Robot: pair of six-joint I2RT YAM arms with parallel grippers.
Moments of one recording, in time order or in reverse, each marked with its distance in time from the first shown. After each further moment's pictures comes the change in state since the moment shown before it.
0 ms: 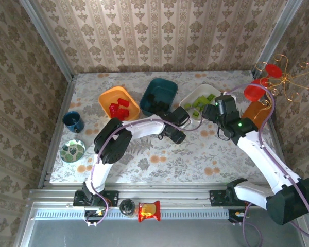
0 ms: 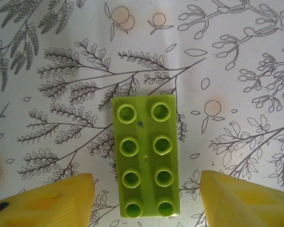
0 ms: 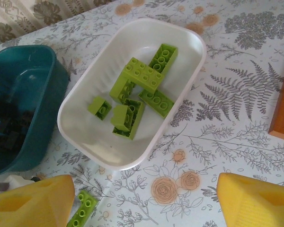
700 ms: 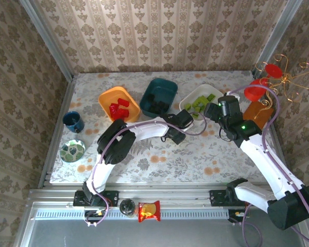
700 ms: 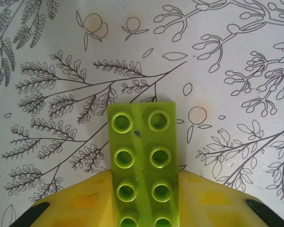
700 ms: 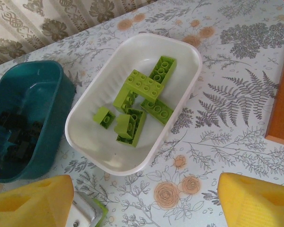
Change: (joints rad) left arm -0.033 0.025 0.014 0.013 -0.063 0.041; right arm -0.008 -0.048 0.000 -0.001 0.013 0.014
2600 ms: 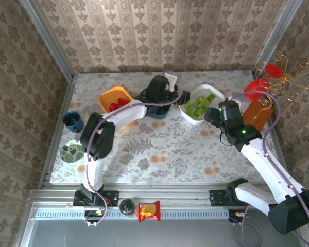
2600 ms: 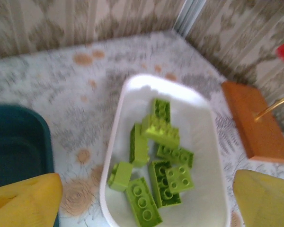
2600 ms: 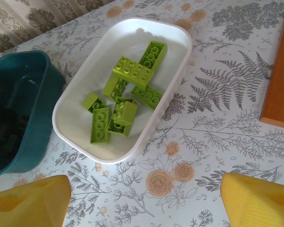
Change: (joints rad) left arm 0.277 -0.169 -0.003 0.624 0.318 -0.280; right arm -0.010 -0.045 -0.079 0.004 -0.016 0.033
